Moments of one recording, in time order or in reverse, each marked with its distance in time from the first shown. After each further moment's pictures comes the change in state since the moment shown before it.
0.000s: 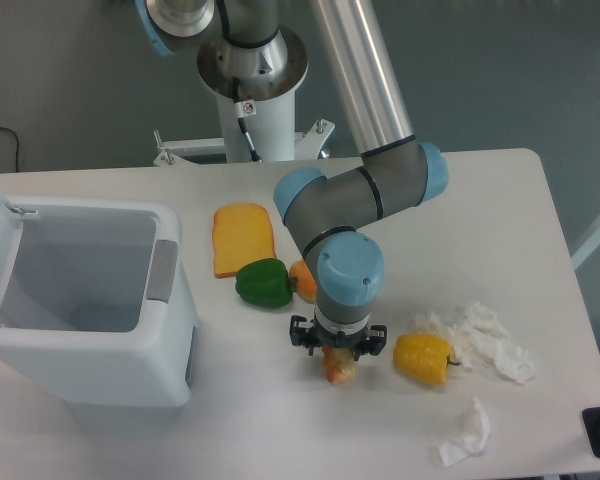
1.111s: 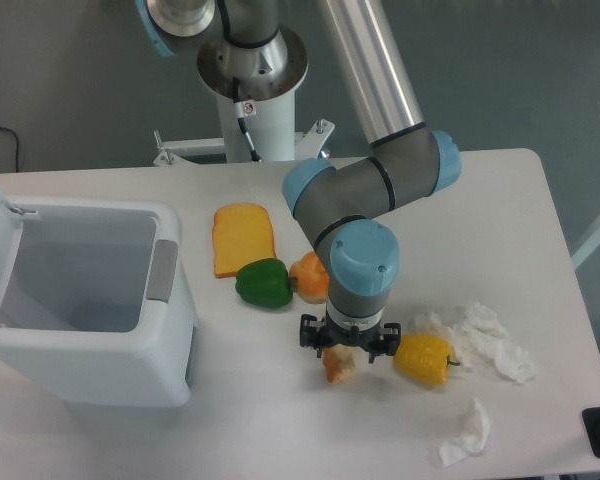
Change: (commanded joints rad) arm 0.018 0.017 0.018 -0.011 -0.011 -0.006
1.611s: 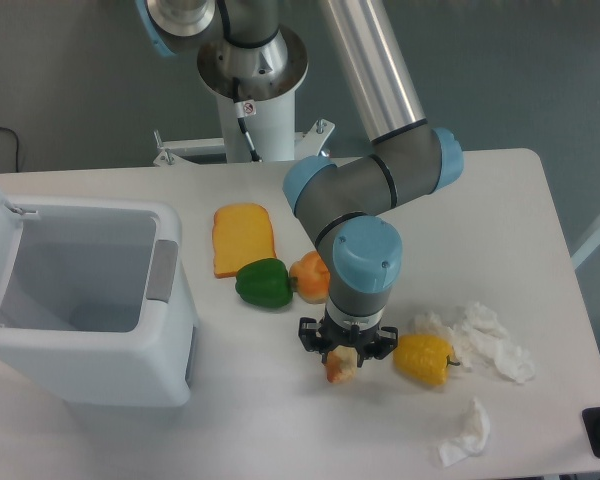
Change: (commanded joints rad) arm 0.000 0.005 0.020 0.000 -0.035 0.009
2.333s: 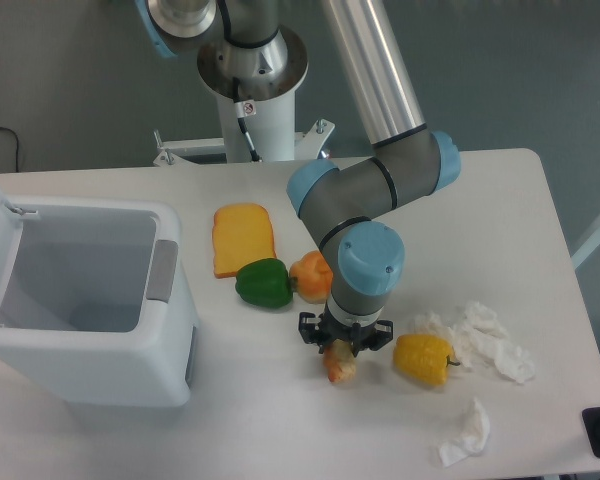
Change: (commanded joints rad) arm 0.015 0.000 -0.035 0.000 -0.008 -0.002
